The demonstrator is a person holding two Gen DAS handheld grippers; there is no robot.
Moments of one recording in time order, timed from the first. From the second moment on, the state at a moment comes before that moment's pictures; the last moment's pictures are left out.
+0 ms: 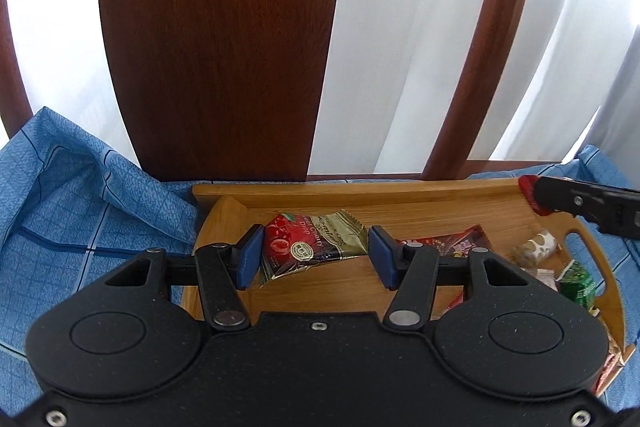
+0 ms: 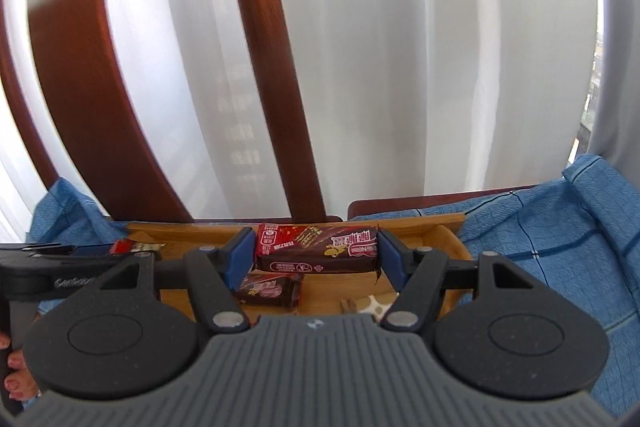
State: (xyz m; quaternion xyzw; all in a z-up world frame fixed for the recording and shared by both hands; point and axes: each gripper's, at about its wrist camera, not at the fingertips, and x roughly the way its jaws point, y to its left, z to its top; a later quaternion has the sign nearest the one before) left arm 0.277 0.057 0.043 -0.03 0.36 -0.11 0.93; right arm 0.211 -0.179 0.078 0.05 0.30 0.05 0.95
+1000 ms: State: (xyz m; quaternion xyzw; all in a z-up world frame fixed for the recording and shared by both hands) left arm 0.299 0.043 0.016 -0.02 0.38 -0.10 0.92; right arm 0.270 -0.188 0.030 0.04 0.37 0.02 0.93
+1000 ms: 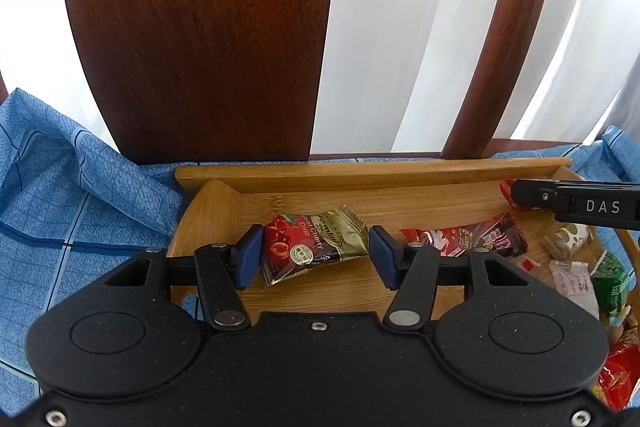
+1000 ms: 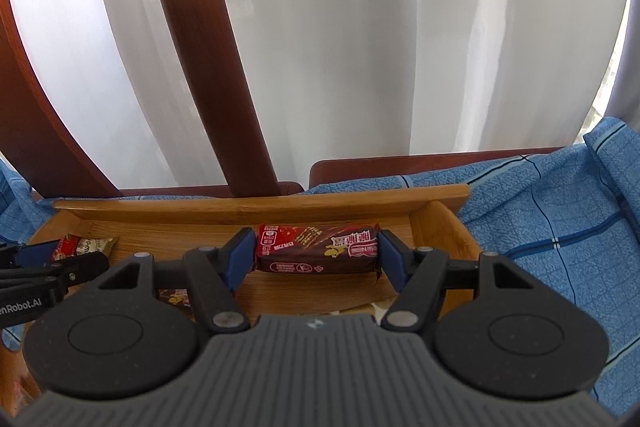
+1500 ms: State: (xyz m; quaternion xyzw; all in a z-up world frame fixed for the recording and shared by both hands) left arm 0.299 0.032 0.012 0.00 0.38 -0.10 0.92; right arm 0.274 -0.193 0.023 0.04 0.38 0.01 0.92
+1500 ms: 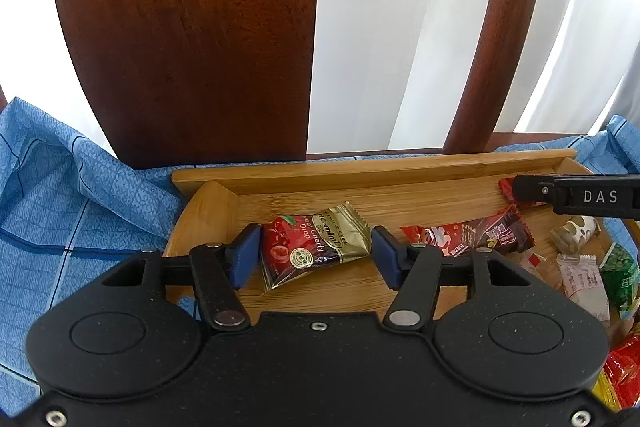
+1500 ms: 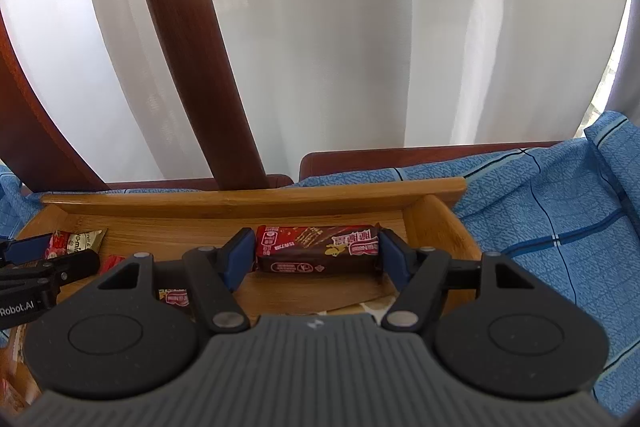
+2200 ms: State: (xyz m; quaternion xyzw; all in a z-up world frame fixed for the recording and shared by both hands) left arm 0.282 0.035 0.037 -0.01 0.37 -0.10 0.93; right arm 0.251 -0.200 0.047 0.07 0.35 0.03 0.94
